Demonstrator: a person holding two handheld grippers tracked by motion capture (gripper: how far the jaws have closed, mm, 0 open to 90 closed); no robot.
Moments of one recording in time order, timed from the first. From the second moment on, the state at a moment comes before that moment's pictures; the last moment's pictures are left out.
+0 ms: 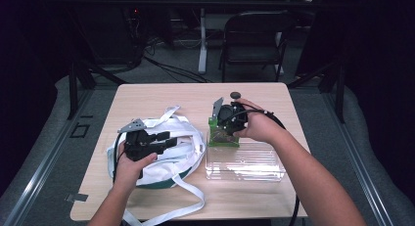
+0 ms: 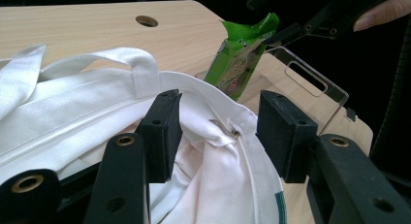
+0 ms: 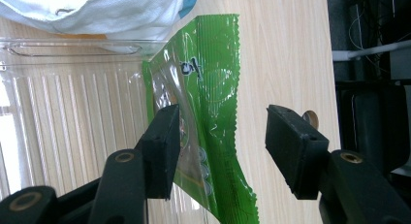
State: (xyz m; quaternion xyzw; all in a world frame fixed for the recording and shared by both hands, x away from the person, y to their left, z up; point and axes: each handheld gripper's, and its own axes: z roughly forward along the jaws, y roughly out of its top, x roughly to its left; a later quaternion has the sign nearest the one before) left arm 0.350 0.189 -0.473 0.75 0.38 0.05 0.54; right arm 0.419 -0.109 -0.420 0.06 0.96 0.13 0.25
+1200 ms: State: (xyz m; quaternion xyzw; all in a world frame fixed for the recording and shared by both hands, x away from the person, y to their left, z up) left arm 0.348 0.194 -0.472 0.75 0.38 0.05 0.54; right arm 0.394 -0.134 -0.394 0.09 0.95 0.16 0.26
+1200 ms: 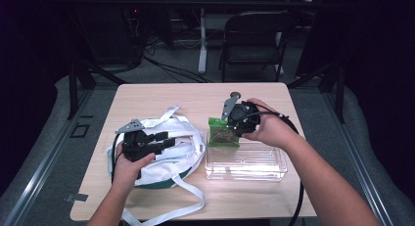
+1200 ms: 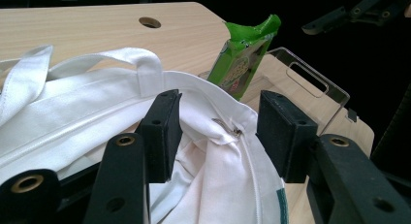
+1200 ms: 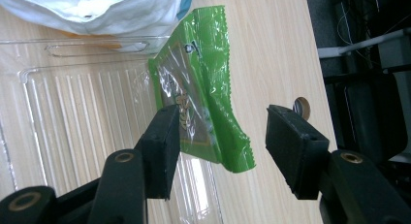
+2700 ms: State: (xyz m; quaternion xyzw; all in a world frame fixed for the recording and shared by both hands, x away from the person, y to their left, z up) left arm 0.350 0.197 -0.474 0.75 0.39 0.06 0.54; right arm 0.321 -0.178 -0.406 0.29 0.86 0.33 0.25
